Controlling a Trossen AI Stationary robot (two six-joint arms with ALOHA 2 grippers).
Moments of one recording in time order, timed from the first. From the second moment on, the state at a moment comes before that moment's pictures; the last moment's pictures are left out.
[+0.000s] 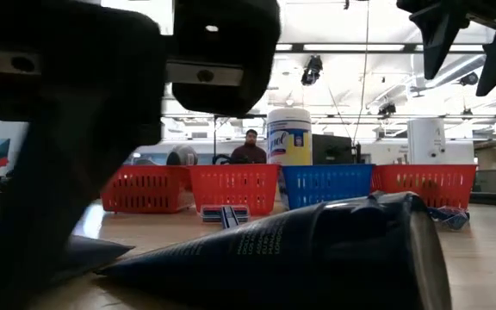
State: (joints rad) left arm -0.57 2.09 1.46 -0.46 0.25 0.64; right arm 0.43 1.23 1.07 -1.25 0.31 1.82
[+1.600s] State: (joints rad) left arm 0.06 1.61 1.01 -0.14 -0.31 -1.20; right arm 0.45 1.15 1.10 -1.28 0.57 1.78
